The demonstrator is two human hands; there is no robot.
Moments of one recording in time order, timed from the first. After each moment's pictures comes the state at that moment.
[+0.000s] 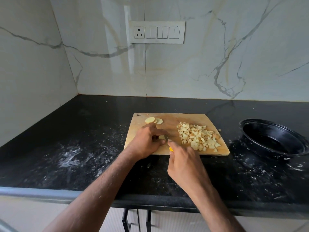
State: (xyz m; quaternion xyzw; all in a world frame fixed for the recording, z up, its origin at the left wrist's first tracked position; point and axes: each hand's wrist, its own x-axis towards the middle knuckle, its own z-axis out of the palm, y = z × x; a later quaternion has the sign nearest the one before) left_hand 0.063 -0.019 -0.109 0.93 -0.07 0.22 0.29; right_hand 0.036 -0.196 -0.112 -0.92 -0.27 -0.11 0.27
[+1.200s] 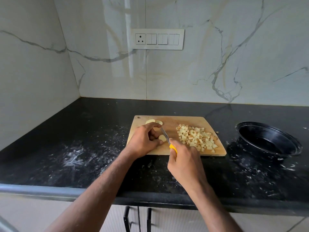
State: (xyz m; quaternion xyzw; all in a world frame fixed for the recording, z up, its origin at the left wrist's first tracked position) left_hand 0.062 -0.009 -0.111 0.89 -0.03 0.21 0.39; right_hand 0.030 -0.195 -0.104 -0.90 -0.25 -0.18 0.30
